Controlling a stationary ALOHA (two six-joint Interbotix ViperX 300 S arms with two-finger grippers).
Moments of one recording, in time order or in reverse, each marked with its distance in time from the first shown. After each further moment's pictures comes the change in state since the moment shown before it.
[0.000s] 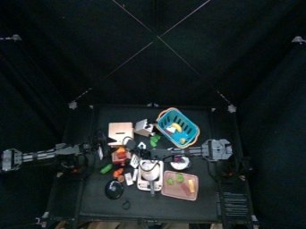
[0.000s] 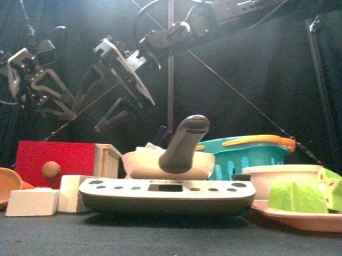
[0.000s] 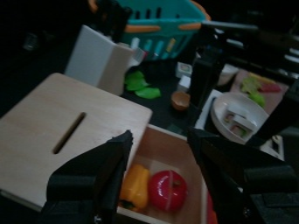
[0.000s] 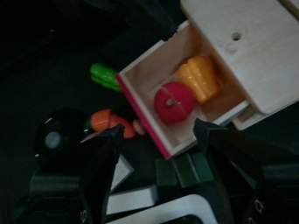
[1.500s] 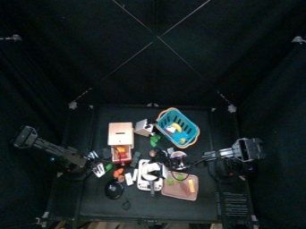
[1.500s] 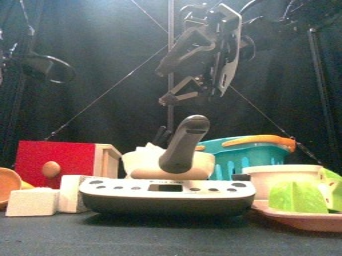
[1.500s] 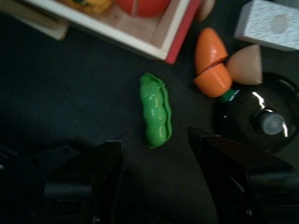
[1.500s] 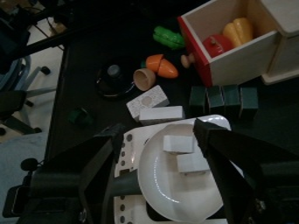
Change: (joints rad) left arm -0.541 0.293 -0.104 0.259 0.690 -0.882; right arm 0.012 -0.379 0.617 -0.087 -0.471 -0.012
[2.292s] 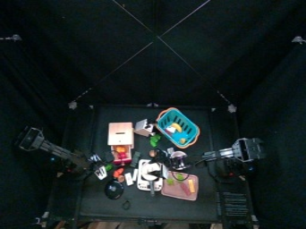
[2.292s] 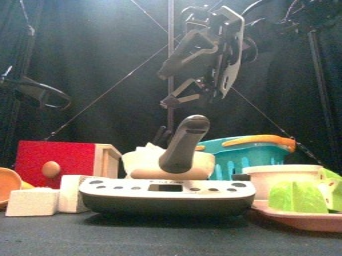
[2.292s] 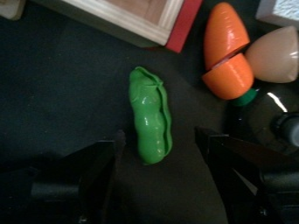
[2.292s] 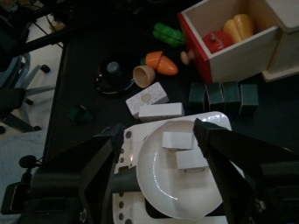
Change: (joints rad) left arm 0.009 0.164 0.095 -0.006 -0.199 -0.009; right arm -0.002 0.000 0.006 -0.002 -0.014 0.000
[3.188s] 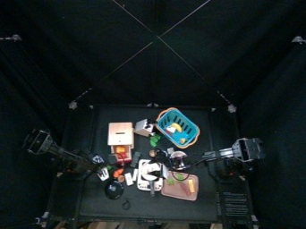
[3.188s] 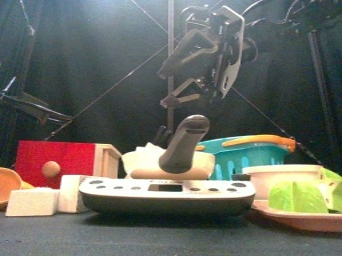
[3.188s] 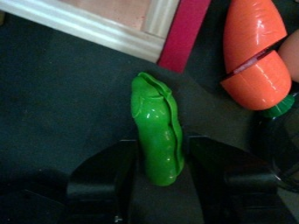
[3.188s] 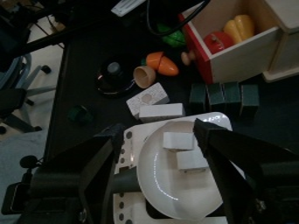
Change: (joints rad) left arm 0.008 0.123 -0.008 0.052 -0.064 0.000; right arm 0.000 0.002 0.003 0.002 -0.003 0.000
